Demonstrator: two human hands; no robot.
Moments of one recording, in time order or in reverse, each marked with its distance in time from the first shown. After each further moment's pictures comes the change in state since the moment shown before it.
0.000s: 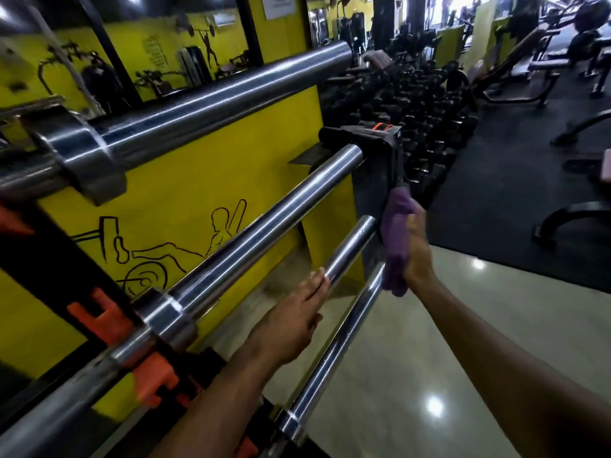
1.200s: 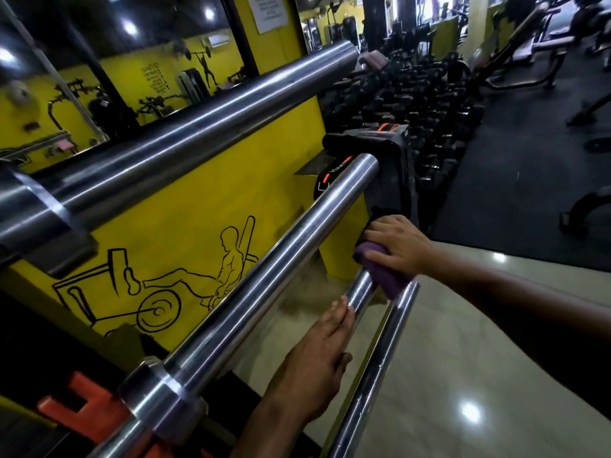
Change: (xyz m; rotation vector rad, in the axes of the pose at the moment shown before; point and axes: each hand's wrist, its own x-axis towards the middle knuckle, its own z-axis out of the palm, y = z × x) left_hand 0.004 -0.010 0.013 -0.066 -0.059 0.008; right_hand 0.085 0.023 0.024 -0.952 -0.697 -0.672
